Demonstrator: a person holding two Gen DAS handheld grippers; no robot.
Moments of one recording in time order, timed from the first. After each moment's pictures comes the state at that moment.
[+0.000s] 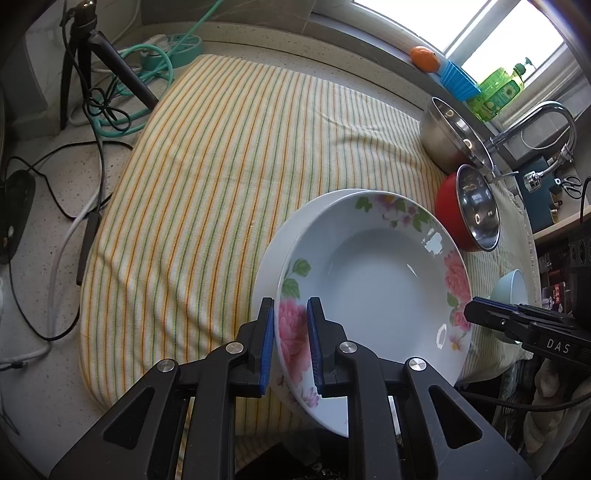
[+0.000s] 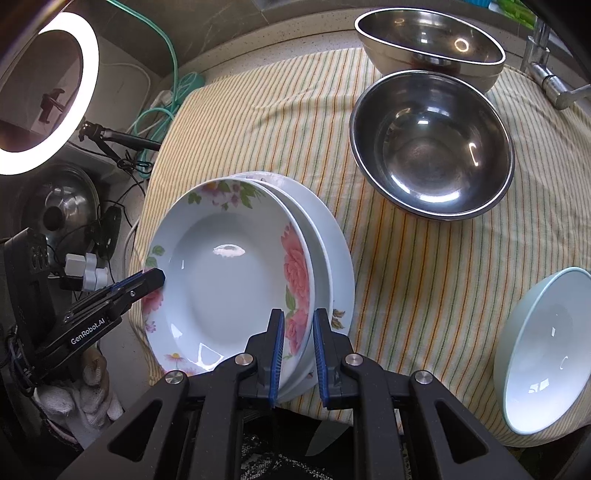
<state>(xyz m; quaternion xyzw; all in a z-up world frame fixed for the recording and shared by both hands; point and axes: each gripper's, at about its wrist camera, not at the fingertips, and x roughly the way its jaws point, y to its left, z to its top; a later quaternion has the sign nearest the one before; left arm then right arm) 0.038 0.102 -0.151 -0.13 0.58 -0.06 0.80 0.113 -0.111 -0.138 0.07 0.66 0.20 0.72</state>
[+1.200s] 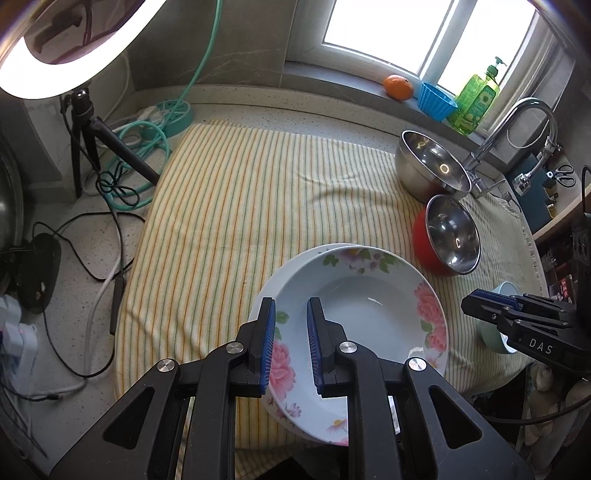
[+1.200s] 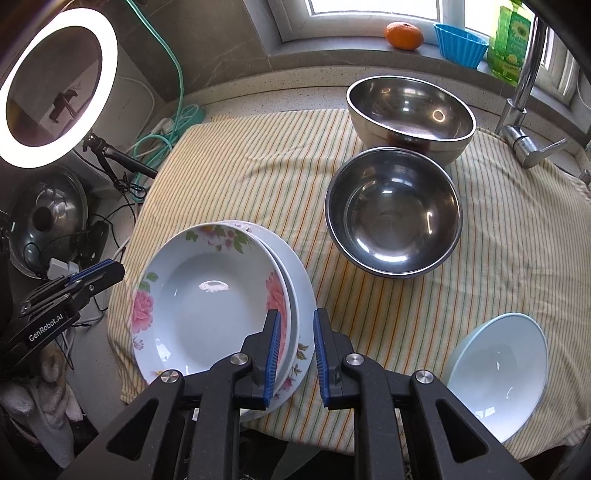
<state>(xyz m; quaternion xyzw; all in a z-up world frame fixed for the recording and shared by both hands) 0.041 0.080 -0.098 -0.07 0.52 -0.05 0.85 0.111 -0.117 -0.103 0.02 0.59 0.17 0.79</state>
